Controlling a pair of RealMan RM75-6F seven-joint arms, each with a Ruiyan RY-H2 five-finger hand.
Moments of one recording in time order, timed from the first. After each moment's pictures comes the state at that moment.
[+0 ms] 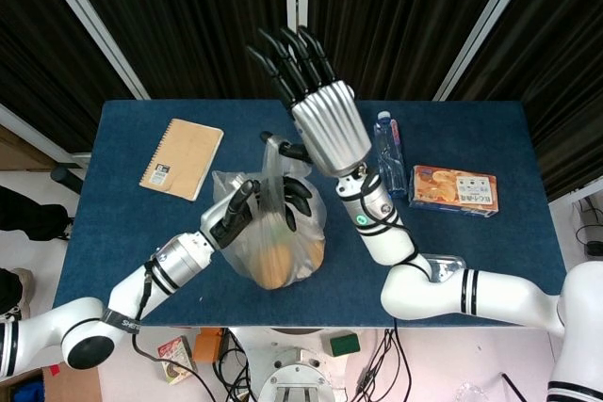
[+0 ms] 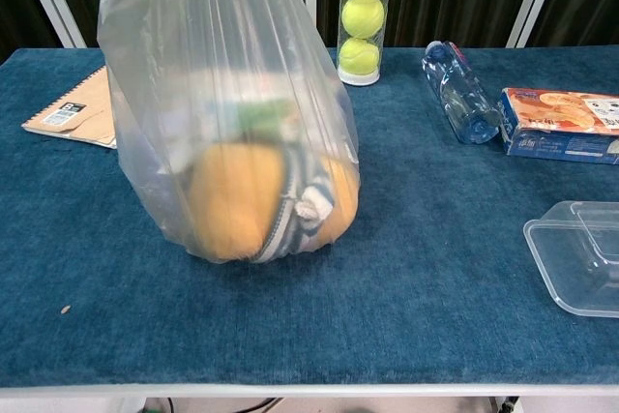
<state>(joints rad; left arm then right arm) -0.72 -1.11 -0.42 -2.13 1.27 0.79 -1.07 1.07 -1.50 0.59 -1.69 -1.25 1.28 -0.43</state>
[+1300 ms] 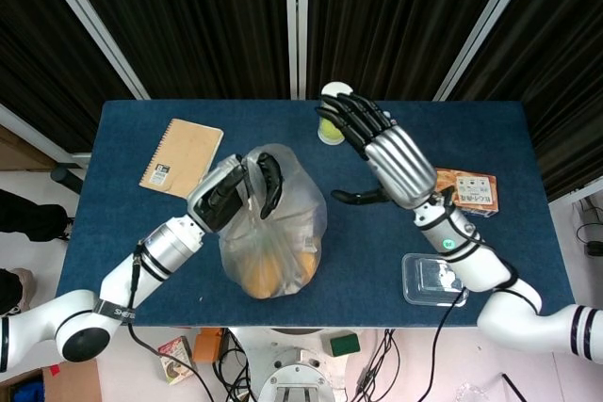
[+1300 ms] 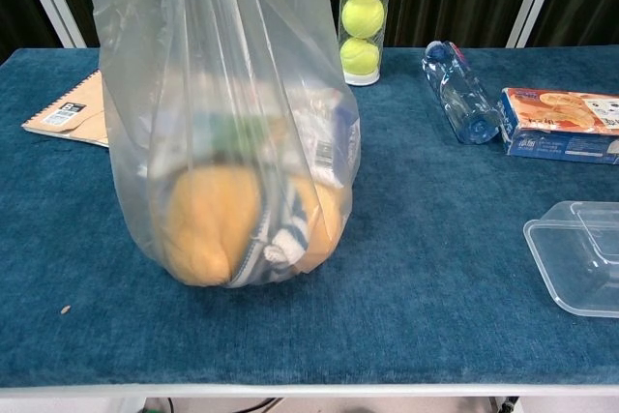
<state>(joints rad) -0.73 -1.07 -0.48 -2.12 1.19 0.83 -1.30 0.78 -1.06 0.38 -1.92 -1.41 1.15 0.12</state>
